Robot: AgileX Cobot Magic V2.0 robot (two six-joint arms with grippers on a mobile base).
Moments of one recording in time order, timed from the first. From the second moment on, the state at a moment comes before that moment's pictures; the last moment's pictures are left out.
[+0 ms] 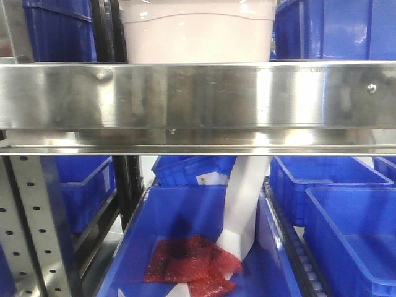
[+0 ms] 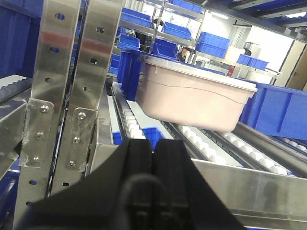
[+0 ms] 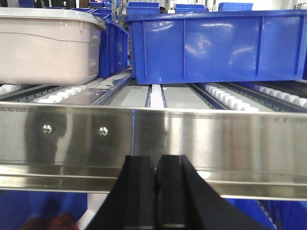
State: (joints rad) left arm 0.04 -0.01 -0.28 -0.81 0.37 0.51; right arm -0.02 -0.01 0.03 0.04 0.01 -0.02
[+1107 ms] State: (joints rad) left arm 0.05 -0.01 -0.27 -0.78 0.35 0.51; right arm -0.02 -0.01 0.03 0.04 -0.01 -0.03
